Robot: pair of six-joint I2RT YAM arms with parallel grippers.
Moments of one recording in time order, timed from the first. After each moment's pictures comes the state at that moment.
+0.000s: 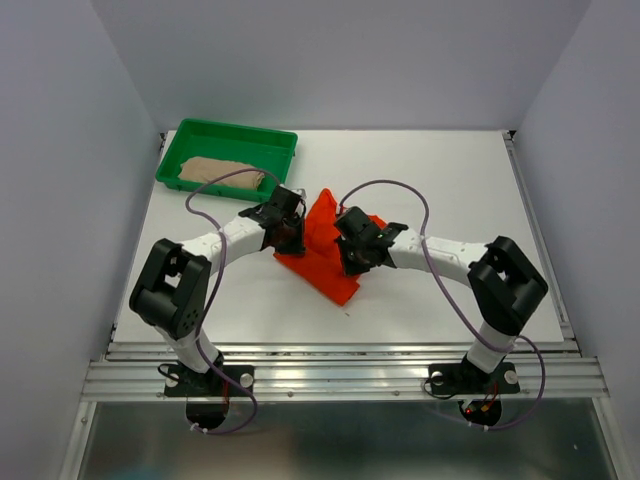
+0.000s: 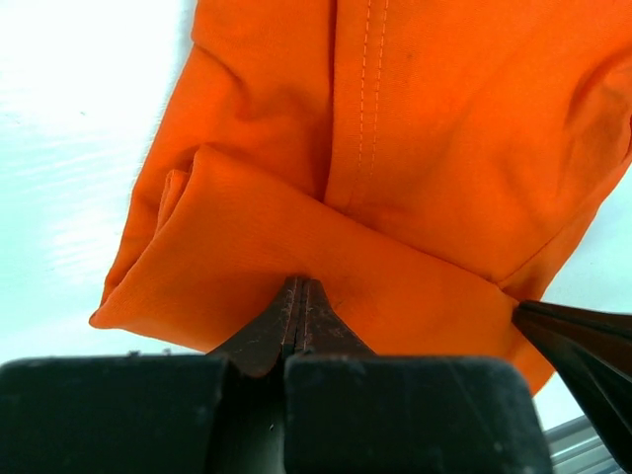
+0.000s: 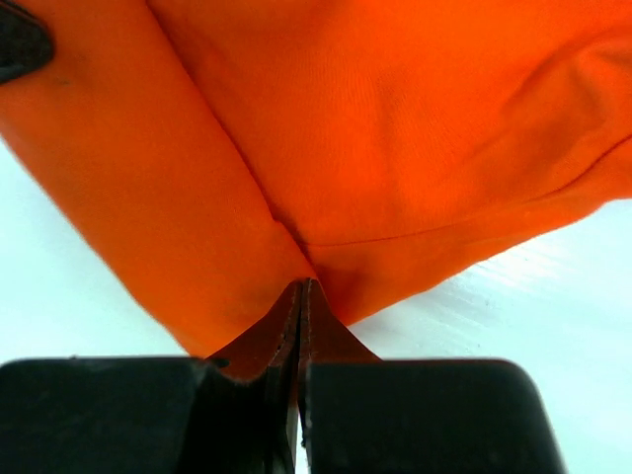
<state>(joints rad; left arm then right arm) -0.53 1.66 1.03 -0.38 0.08 -0.47 0.81 1.74 1.13 -0.44 0.08 0.49</state>
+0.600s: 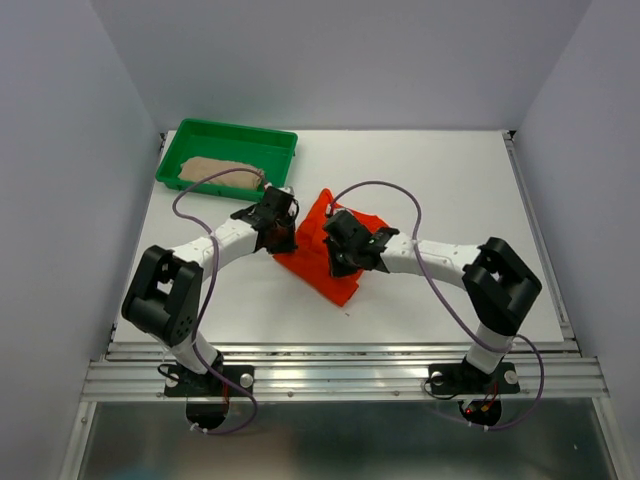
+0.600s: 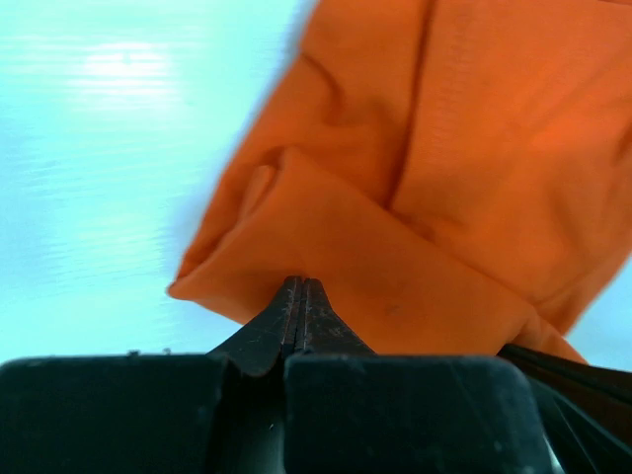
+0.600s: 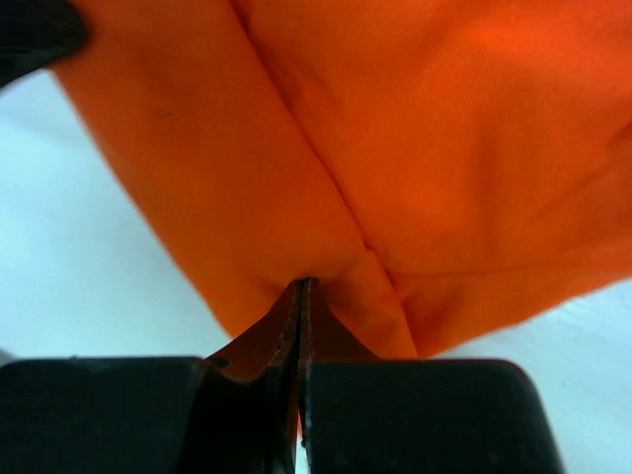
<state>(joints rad) -0.50 1.60 1.01 -0.39 0.00 -0.49 0.87 1.72 1.15 -0.37 0.09 0.57</state>
